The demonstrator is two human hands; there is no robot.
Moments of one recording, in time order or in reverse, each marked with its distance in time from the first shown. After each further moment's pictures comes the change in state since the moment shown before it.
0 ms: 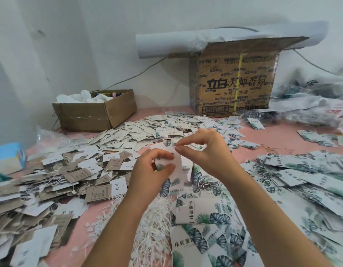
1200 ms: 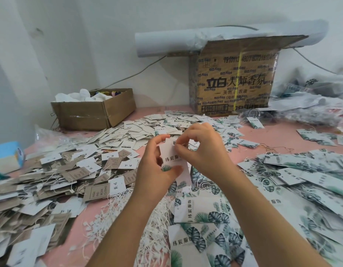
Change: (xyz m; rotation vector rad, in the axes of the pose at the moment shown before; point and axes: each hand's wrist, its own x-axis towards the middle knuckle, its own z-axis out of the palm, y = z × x) left_hand -0.004 0.005 0.013 -0.085 0.018 0.086; right_hand 0.001 -0.005 0.006 -0.238 0.046 -0.108
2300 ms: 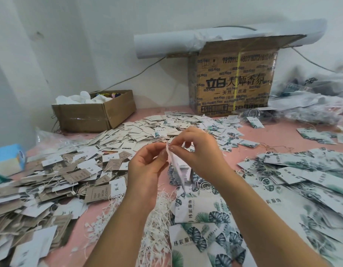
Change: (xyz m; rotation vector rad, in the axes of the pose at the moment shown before) left_hand 0.007 -0.007 -0.003 -0.588 0.095 -0.121; right_hand -0.001 0.000 0.006 0.135 -0.025 -0.005
